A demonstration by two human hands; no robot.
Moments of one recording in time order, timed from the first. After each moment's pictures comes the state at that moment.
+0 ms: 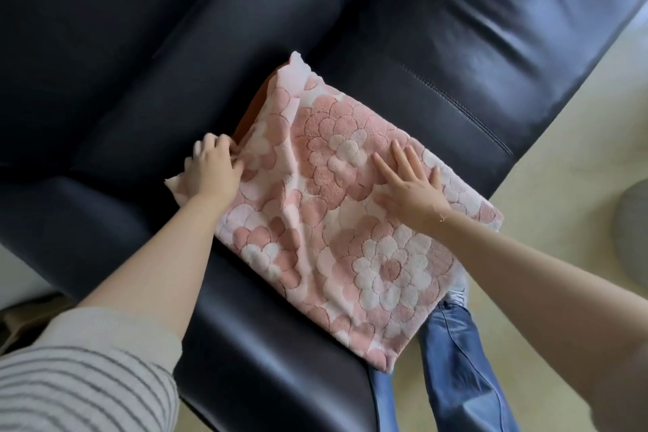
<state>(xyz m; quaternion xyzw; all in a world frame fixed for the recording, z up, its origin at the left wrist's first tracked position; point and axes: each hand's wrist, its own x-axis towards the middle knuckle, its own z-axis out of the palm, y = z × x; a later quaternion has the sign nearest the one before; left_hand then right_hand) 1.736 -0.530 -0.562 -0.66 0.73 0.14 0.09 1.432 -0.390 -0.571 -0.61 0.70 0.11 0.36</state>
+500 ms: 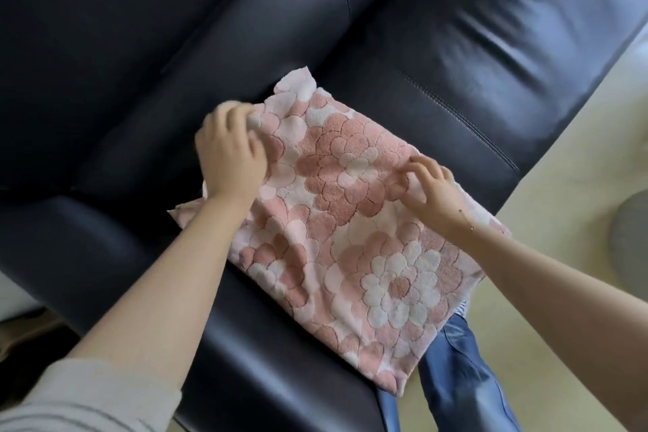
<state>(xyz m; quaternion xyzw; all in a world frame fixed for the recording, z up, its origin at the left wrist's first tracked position) 1.699 -0.548 -0.530 -0.60 0.78 0.08 -0.17 1.414 -0.400 -0.575 -0.54 0.76 -0.07 0.35</state>
